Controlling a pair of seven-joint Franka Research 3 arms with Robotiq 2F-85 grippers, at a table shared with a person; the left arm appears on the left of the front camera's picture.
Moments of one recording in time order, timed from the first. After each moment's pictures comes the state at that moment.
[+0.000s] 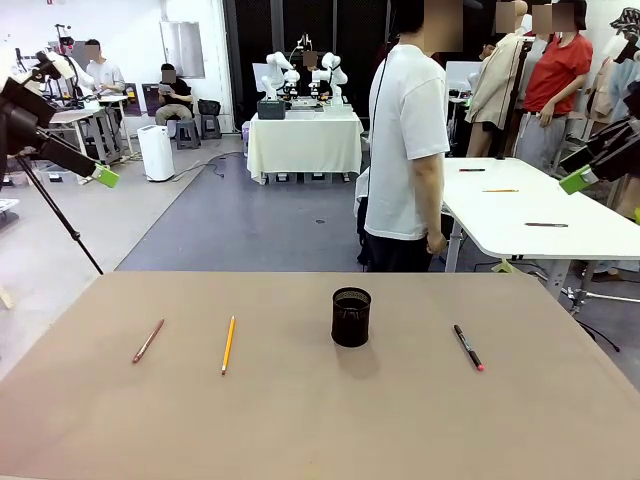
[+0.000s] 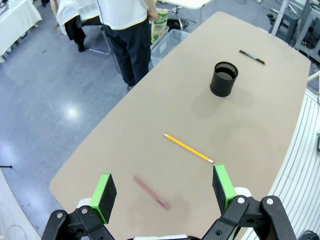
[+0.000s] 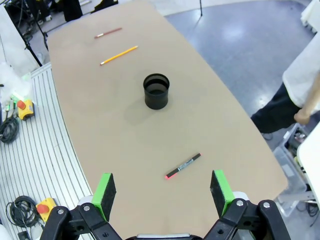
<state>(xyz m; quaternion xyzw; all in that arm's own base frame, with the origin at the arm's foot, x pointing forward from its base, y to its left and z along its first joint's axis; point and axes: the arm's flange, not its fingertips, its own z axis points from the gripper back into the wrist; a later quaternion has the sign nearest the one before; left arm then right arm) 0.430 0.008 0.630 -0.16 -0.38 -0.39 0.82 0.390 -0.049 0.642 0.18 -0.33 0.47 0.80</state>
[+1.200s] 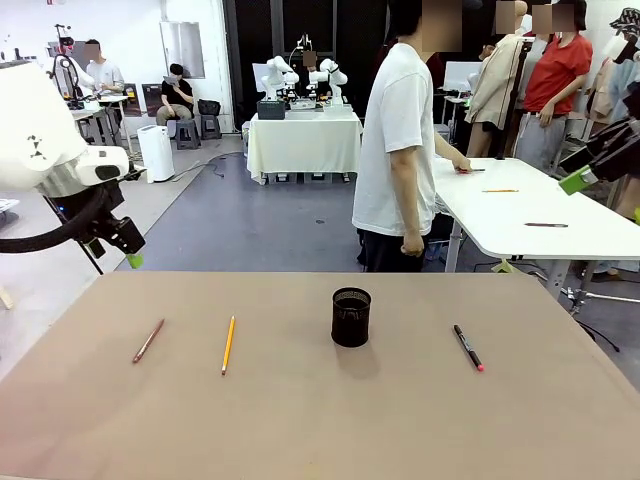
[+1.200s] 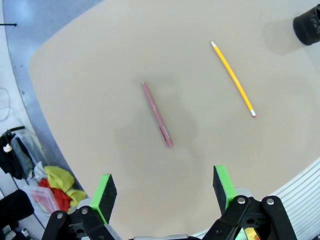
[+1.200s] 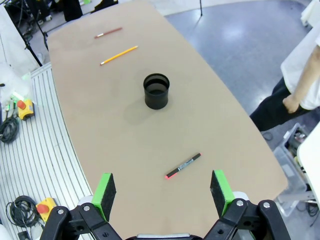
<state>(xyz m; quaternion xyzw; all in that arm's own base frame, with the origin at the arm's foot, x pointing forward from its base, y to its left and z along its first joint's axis) 0.487 -0.042 0.514 -0.02 -0.15 -0.21 0.97 0.390 -0.049 0.642 0.18 -0.33 0.47 0.80</state>
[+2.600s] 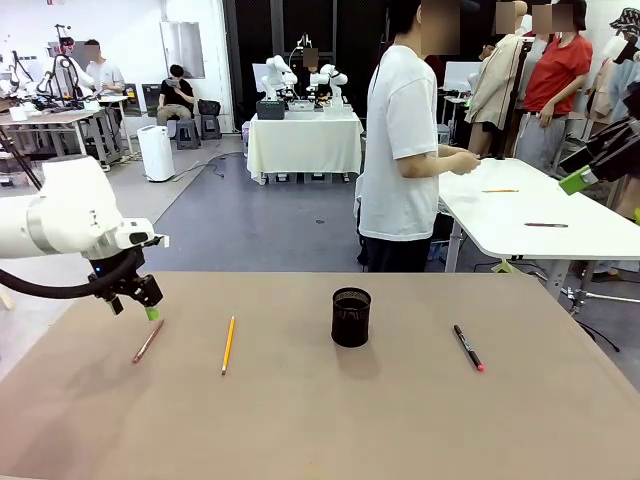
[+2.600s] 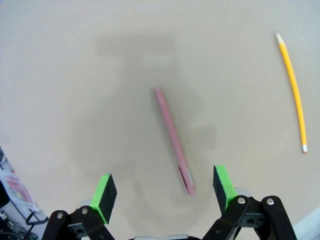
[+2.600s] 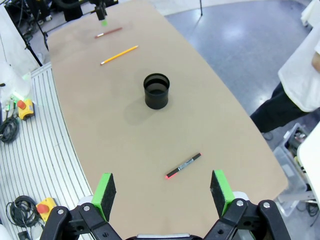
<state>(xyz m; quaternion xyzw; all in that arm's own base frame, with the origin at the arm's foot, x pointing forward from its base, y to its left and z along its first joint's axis) 0.569 -0.021 0.355 -0.03 -0.06 -0.16 0.98 0.389 -0.049 0.642 0.18 -0.33 0.47 0.80</state>
